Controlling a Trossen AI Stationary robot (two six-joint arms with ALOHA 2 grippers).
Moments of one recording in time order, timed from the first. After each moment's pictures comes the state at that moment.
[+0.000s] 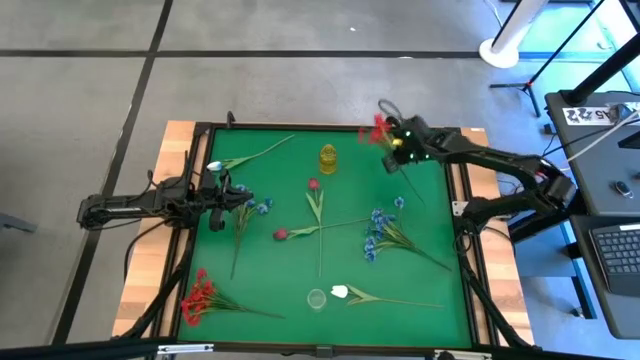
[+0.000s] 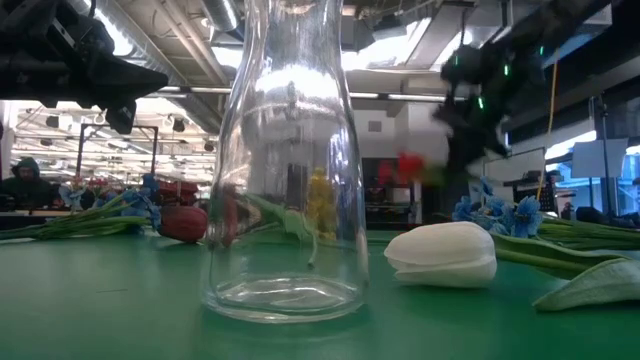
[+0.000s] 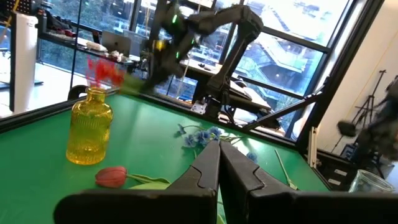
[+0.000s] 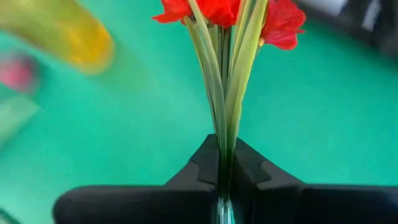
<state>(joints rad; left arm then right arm) 0.09 0.01 0.01 0.04 -0.05 -0.30 -0.68 1.27 0.82 -0.47 -0.03 0.31</state>
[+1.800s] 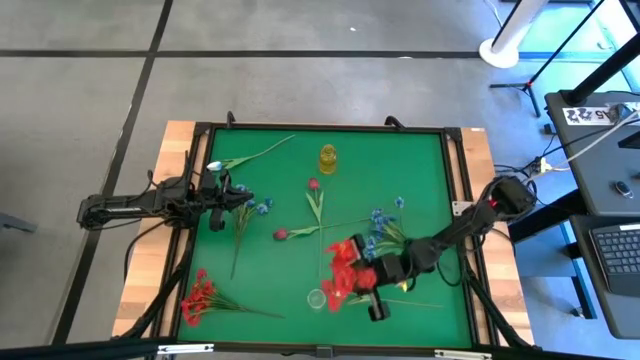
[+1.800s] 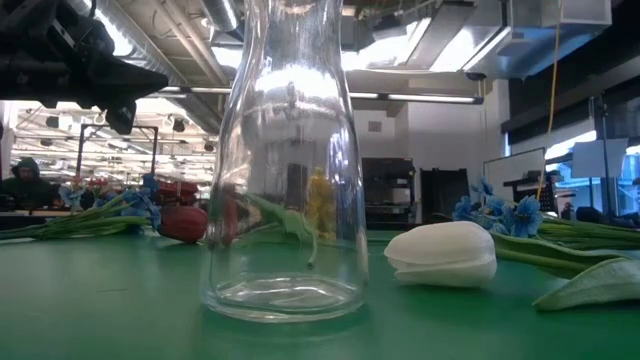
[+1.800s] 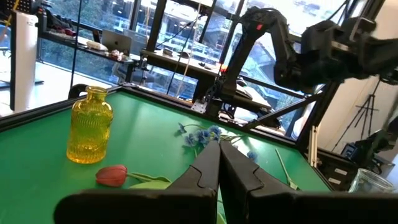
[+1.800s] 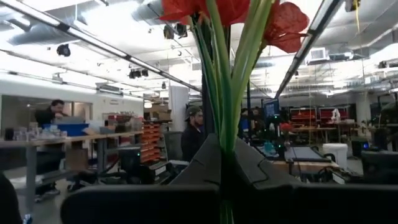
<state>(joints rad) 0.09 0.01 0.01 0.04 -0.05 -0.30 0.55 1.75 0.96 1.28 0.20 -0.08</state>
